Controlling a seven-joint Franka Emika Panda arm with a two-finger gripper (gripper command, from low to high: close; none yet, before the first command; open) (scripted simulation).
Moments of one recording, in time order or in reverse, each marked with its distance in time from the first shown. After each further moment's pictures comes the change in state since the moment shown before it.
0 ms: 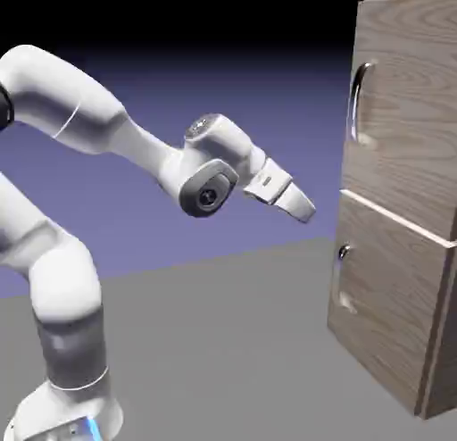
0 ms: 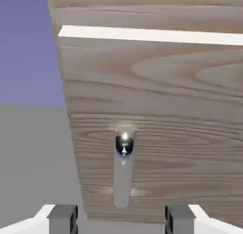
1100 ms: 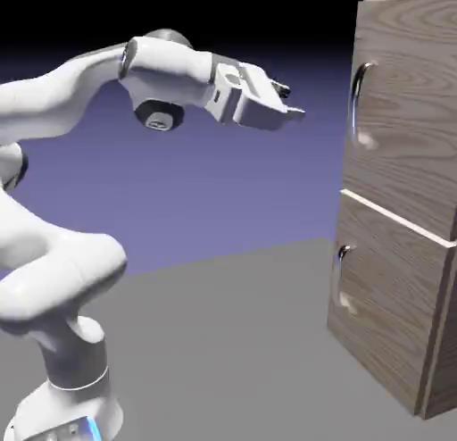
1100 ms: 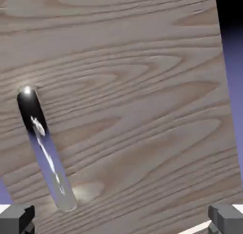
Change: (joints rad) arm -0.956 -0.627 0.596 0.247 1.435 -0.492 -0.608
